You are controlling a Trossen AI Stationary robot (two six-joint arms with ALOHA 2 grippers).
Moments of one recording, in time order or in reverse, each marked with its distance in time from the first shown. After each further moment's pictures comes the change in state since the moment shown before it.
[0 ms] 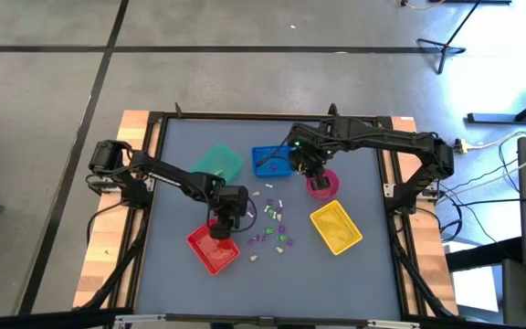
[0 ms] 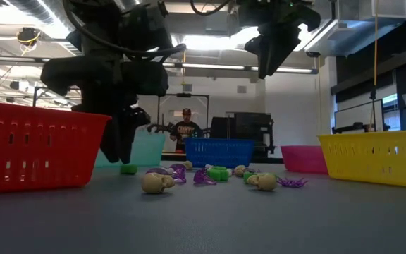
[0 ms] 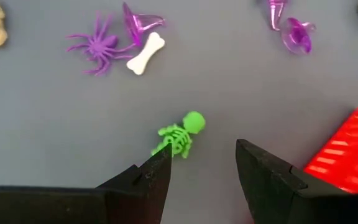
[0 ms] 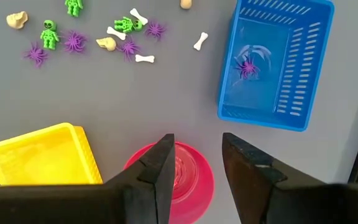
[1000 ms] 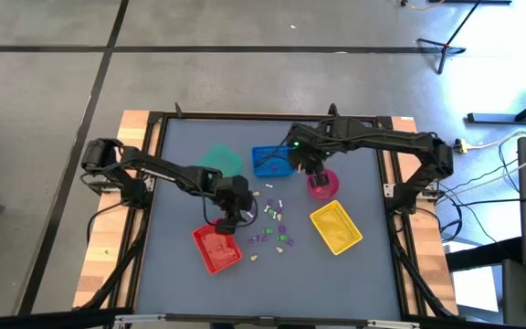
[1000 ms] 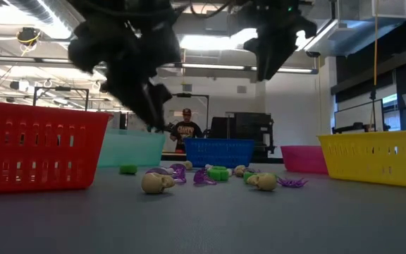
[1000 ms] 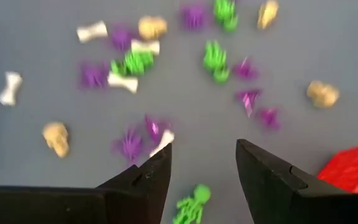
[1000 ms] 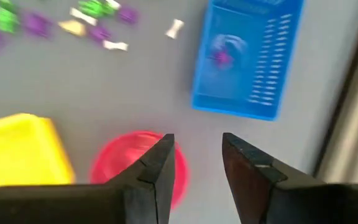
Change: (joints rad) left arm 0.038 -0.062 0.000 0.165 0.024 0.128; right arm 0.000 0.003 0.000 0.003 0.085 -0.022
